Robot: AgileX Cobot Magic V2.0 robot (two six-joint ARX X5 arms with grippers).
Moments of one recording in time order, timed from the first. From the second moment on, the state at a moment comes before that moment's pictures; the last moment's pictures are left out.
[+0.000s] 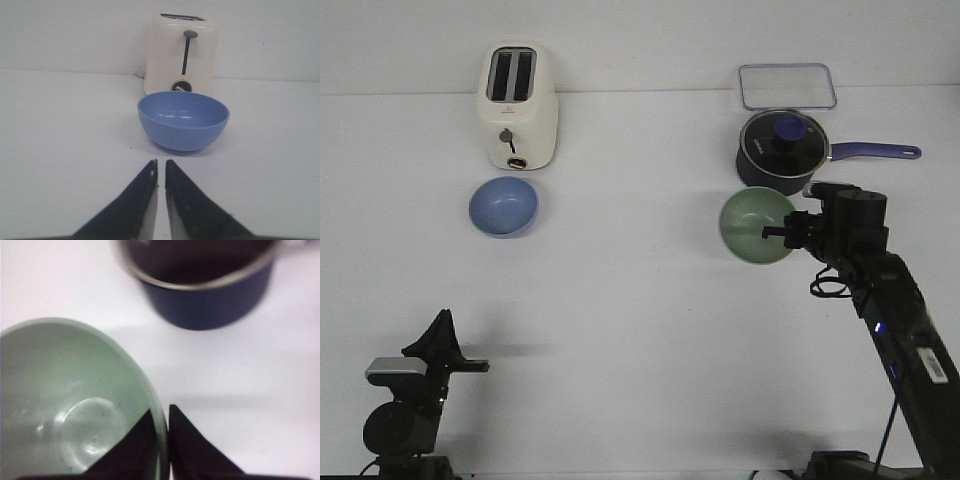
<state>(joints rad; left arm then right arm) 0.00 0.01 0.03 0.12 0.02 -0.05 0.01 1.31 1.09 -0.45 -0.24 0.19</state>
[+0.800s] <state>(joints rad) 0.00 0.01 0.03 0.12 0.02 -0.17 0.67 1.12 0.64 -0.31 -0.05 0.35</state>
